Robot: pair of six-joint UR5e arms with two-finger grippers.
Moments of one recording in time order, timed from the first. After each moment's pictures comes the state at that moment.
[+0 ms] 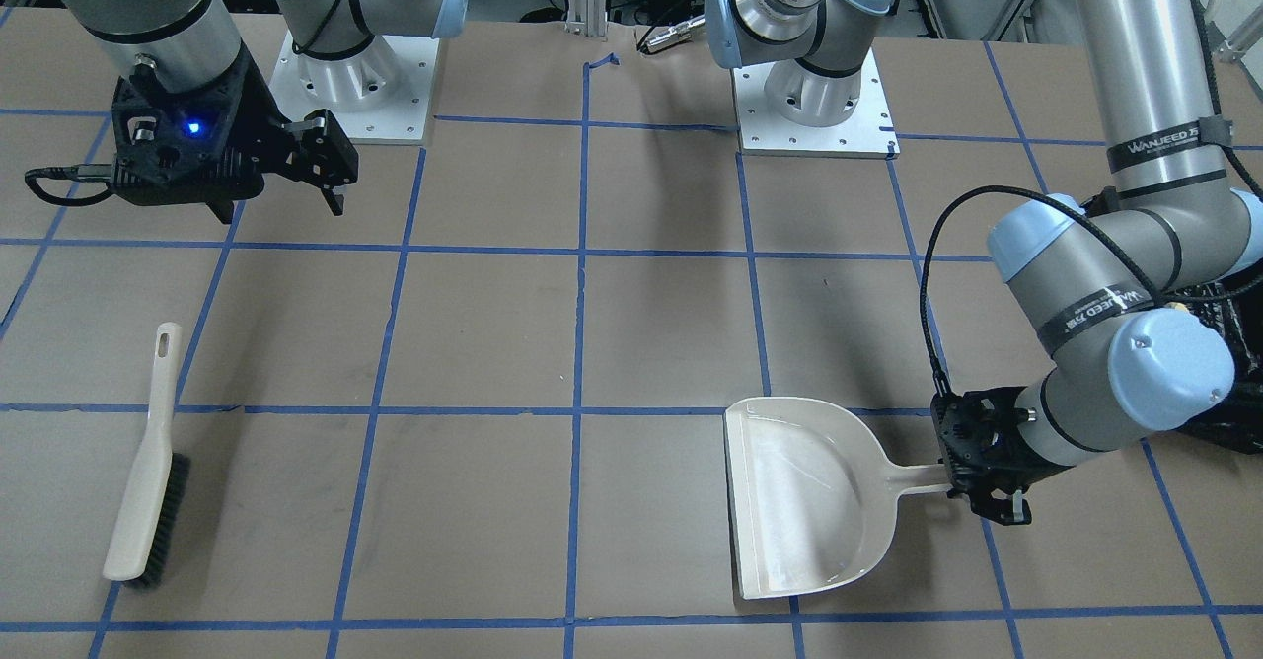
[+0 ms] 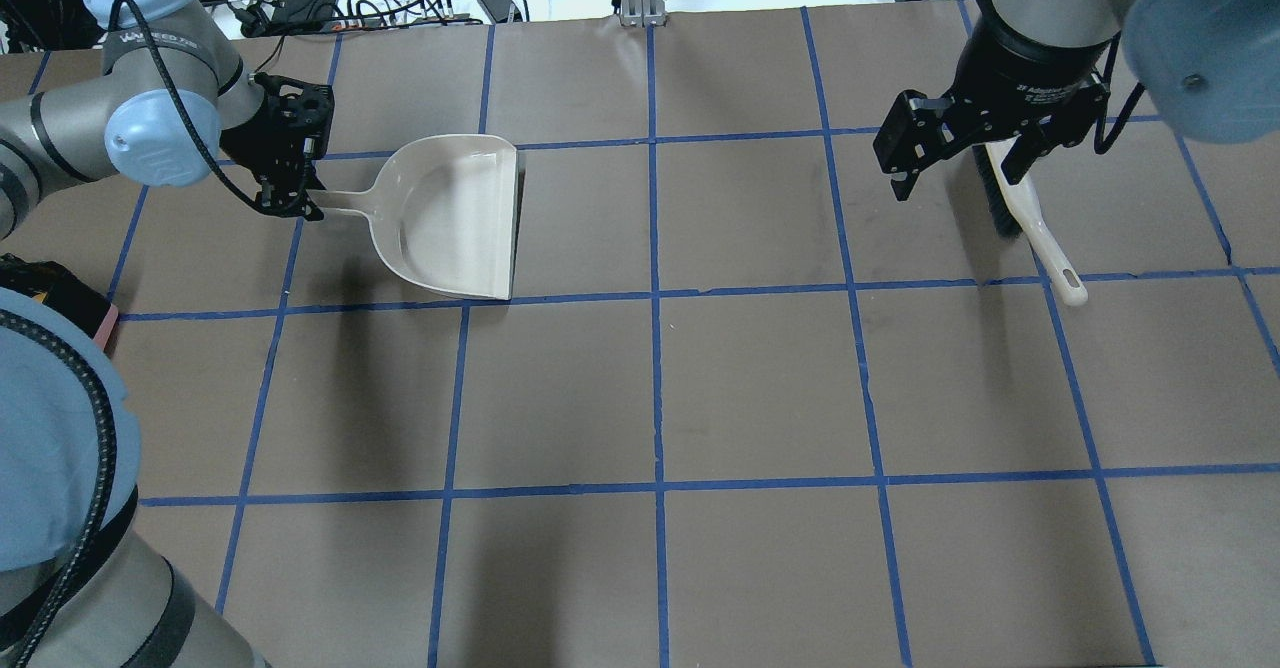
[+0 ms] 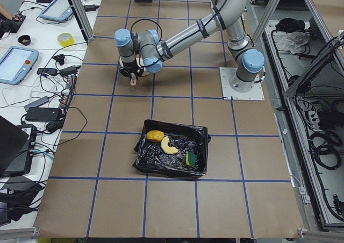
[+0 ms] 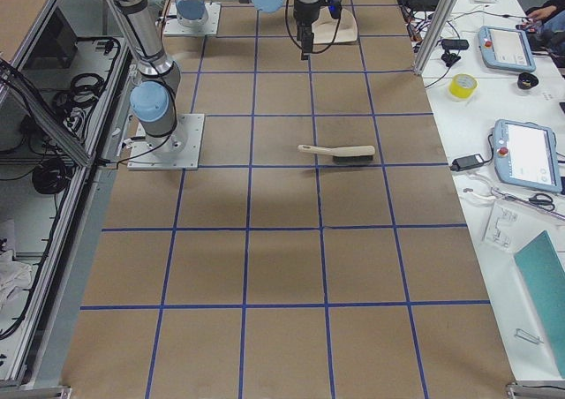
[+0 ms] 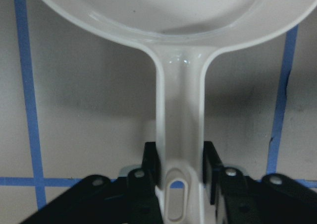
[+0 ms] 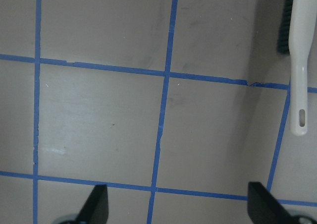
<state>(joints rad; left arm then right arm) -1.31 -2.09 -1.55 -1.10 1.56 1.80 1.55 -1.57 1.60 -1.58 -1.57 -0.14</state>
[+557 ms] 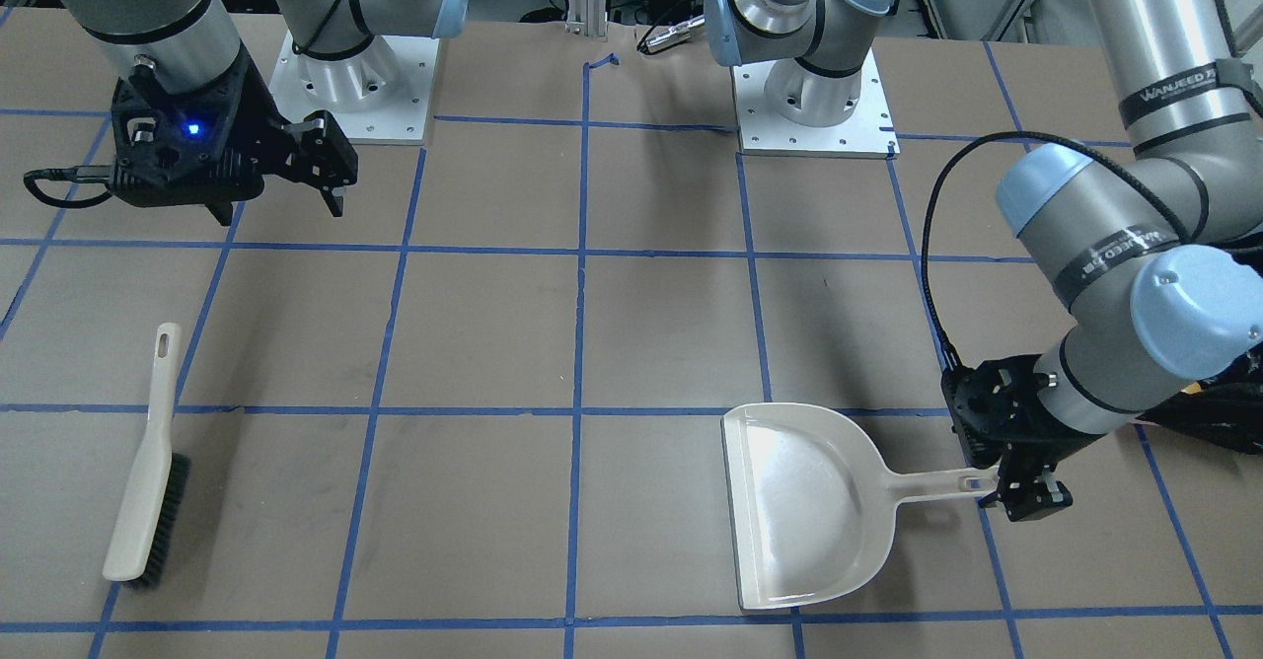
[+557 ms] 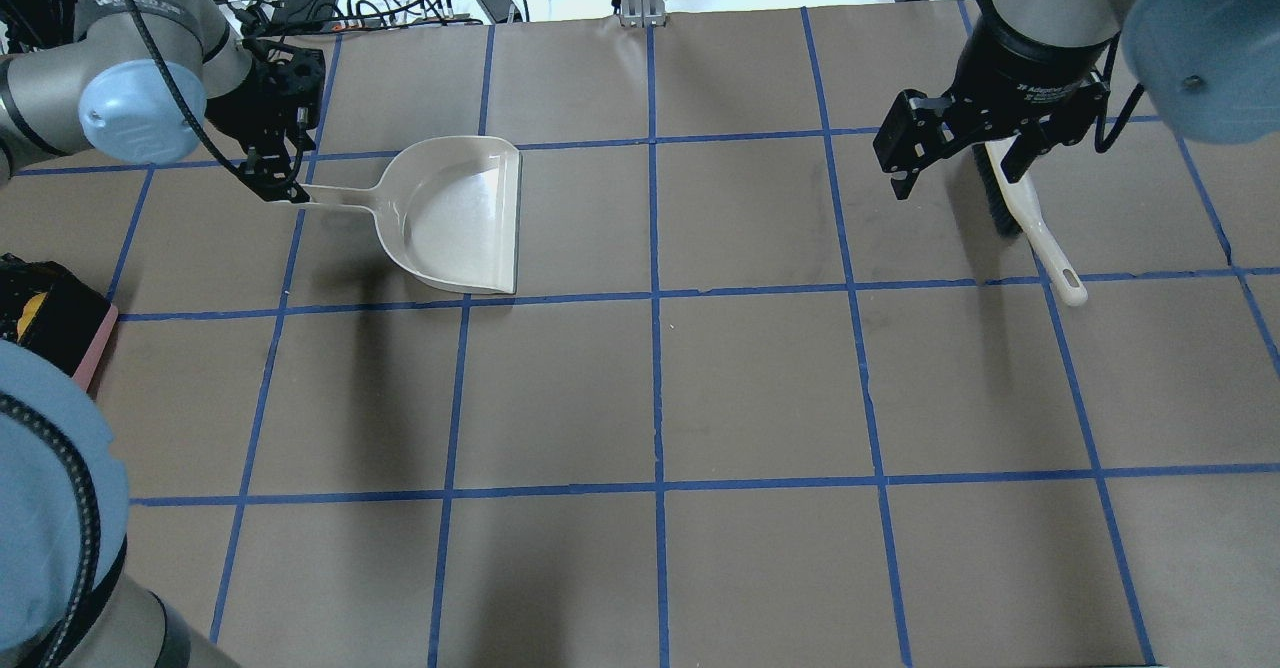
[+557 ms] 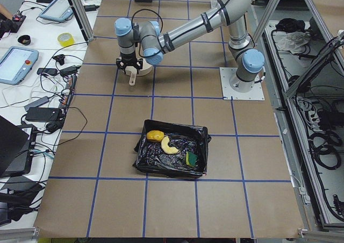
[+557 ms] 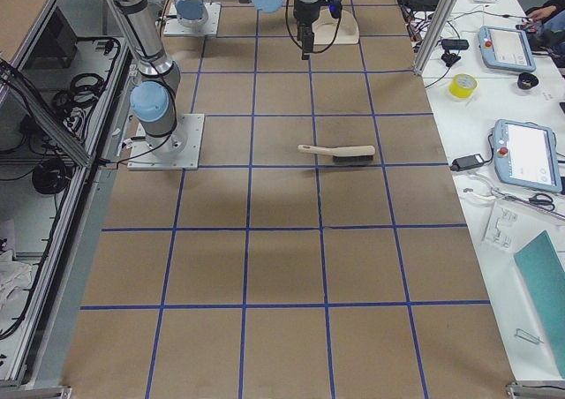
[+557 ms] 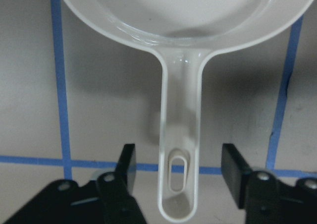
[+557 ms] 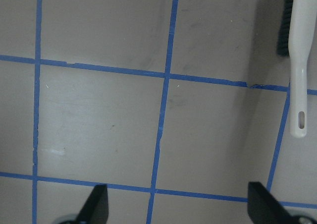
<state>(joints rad) -1.34 -1.98 -1.52 -1.16 1.57 1.71 1.55 -1.57 1.60 -1.58 -1.57 -0.14</state>
